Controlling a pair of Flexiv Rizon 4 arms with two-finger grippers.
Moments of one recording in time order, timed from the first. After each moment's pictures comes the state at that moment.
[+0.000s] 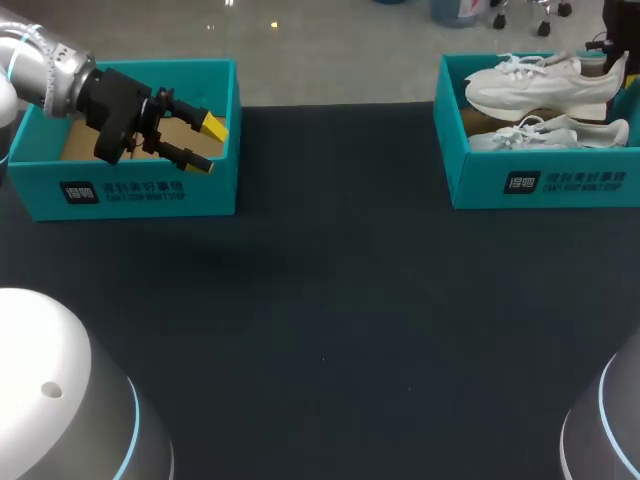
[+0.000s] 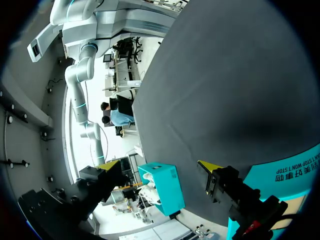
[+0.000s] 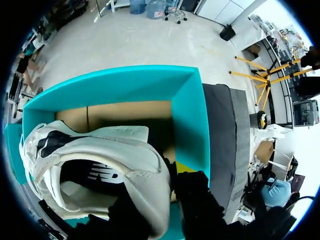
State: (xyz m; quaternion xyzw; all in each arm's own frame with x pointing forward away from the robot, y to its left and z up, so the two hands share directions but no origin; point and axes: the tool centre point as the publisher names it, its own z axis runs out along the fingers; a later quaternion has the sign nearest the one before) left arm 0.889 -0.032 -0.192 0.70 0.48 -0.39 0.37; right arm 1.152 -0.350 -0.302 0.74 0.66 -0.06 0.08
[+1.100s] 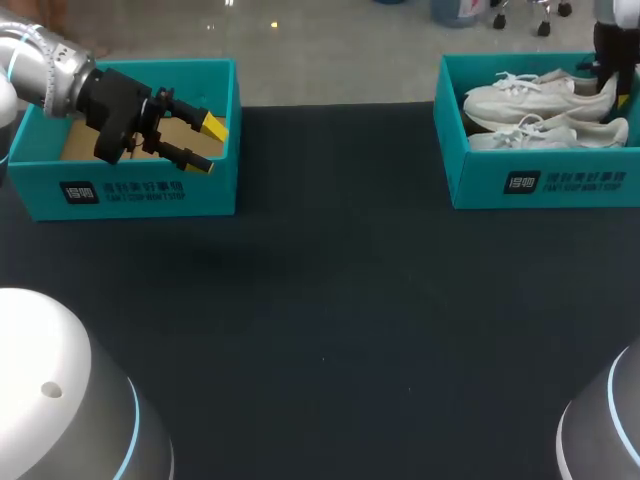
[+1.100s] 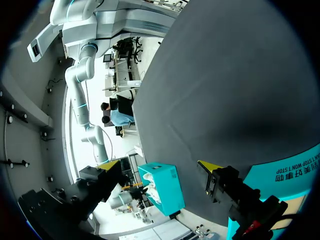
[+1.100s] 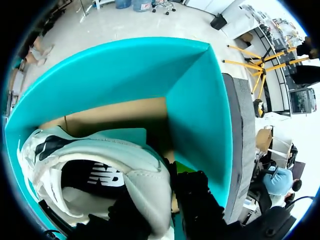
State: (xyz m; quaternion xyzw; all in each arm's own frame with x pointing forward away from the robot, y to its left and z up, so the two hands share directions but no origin) left arm 0.889 -0.032 -0.192 0.70 0.48 -0.39 0.37; right arm 1.166 -0.363 -0.349 0.77 0.62 -0.09 0.08
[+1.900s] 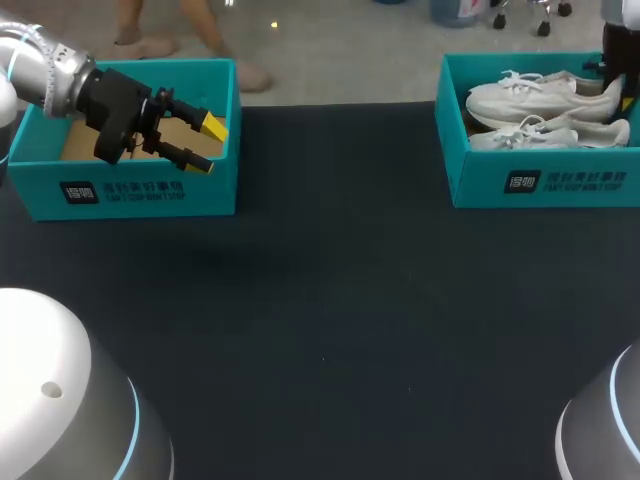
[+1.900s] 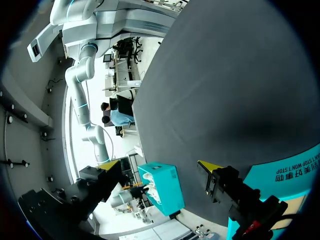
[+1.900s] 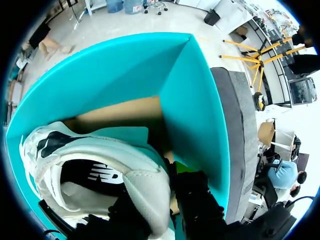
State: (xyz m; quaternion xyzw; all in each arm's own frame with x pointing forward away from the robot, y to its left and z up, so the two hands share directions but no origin) left arm 0.889 -0.032 -0.192 0.70 0.48 -0.39 0.37; right arm 1.160 -0.369 -0.356 0.79 0.60 -0.09 0.07
